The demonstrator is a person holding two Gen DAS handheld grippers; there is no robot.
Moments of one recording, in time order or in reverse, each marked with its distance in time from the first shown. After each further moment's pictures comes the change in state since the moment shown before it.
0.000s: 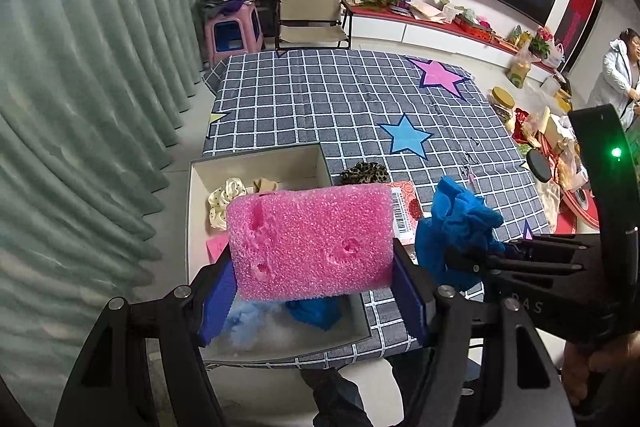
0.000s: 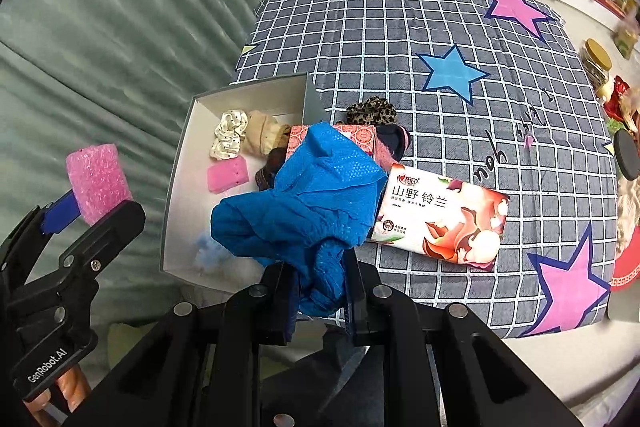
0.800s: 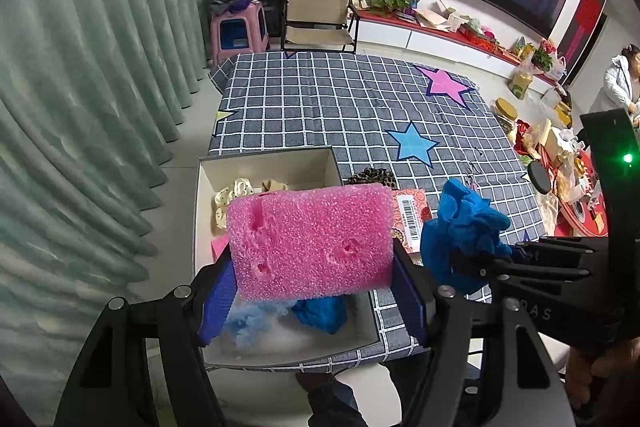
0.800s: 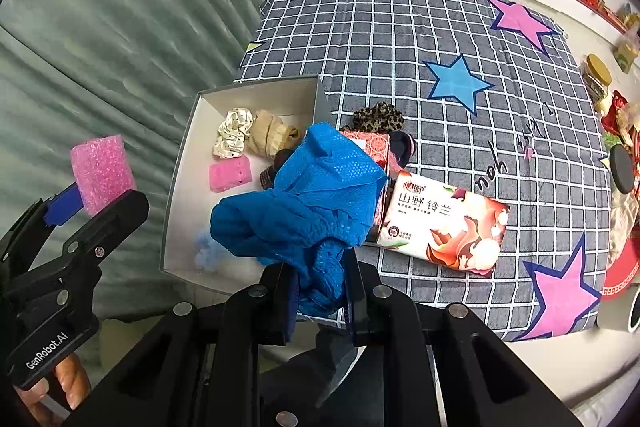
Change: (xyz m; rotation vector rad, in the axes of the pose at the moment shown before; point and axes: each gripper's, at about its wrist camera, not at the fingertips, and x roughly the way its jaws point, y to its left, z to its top) left arm -0.005 0.016 0.001 -0.044 -0.013 -0.012; right arm -0.002 0.018 0.007 -0.036 -0.002 -0.036
